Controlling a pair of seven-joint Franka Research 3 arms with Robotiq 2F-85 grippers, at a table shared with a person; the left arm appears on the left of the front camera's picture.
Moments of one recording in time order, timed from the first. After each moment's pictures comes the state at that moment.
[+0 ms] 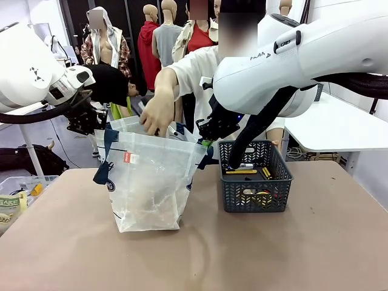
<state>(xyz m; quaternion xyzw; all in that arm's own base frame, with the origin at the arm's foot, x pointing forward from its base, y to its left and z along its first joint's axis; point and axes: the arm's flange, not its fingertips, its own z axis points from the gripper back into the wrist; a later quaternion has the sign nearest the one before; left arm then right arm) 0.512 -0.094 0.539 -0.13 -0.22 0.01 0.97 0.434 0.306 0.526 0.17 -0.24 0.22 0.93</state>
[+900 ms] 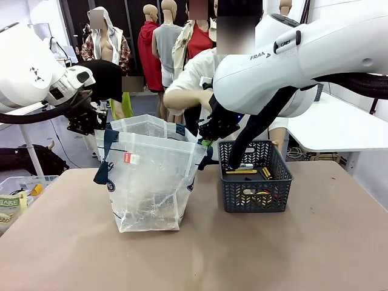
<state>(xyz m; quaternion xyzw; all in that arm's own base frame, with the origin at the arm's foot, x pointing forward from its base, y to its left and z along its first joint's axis) 0.512 -0.094 0.539 -0.13 -0.22 0.01 0.97 0.434 0.306 0.526 0.17 -0.24 0.22 0.93</state>
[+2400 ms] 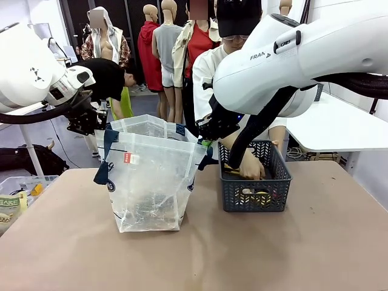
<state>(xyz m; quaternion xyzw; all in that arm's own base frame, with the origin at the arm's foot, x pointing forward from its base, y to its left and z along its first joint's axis) 0.512 -0.094 0.538 -0.13 -0.22 0.01 0.97 0.434 0.306 0.526 0.17 -0.24 0.22 0.93</state>
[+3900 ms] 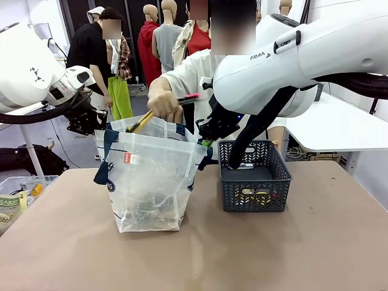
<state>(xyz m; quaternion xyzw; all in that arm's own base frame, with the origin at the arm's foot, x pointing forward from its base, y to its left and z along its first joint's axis) 0.512 -0.094 0.538 -0.13 -0.22 0.01 0.97 0.434 0.306 0.526 0.17 -0.24 0.22 0.93</state>
